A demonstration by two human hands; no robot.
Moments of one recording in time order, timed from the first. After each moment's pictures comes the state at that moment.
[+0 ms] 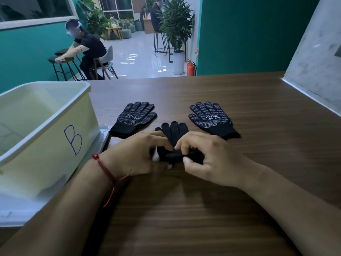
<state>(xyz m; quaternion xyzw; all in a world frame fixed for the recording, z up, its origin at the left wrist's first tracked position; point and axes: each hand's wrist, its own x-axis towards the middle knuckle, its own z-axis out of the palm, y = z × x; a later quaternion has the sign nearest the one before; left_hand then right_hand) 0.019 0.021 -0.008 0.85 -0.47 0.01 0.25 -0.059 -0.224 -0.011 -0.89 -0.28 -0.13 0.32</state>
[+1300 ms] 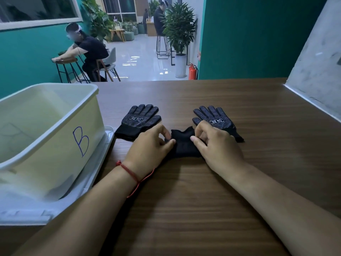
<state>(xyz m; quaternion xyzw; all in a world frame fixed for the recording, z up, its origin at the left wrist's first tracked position) 0.021 -0.006 -0.032 0.91 -0.18 0.10 0.36 -0.024 -0.219 -0.033 -0.94 -0.02 -0.25 0.25</state>
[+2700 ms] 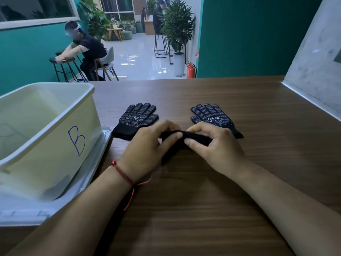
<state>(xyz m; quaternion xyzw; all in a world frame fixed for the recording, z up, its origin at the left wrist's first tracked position) 0.009 -0.007 -0.016 0.84 -0.33 0.17 0.41 -0.039 -0.226 -0.023 -0.87 -0.11 -0.20 0.45</state>
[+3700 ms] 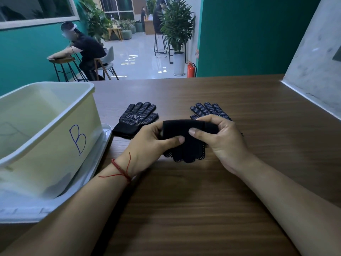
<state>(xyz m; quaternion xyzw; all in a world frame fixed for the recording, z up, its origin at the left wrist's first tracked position) 0.002 -0.013 -0.010 0.72 -0.22 -0.09 0.66 -0.035 -0.227 -0.016 -0.69 -0.04 -0.12 0.71</state>
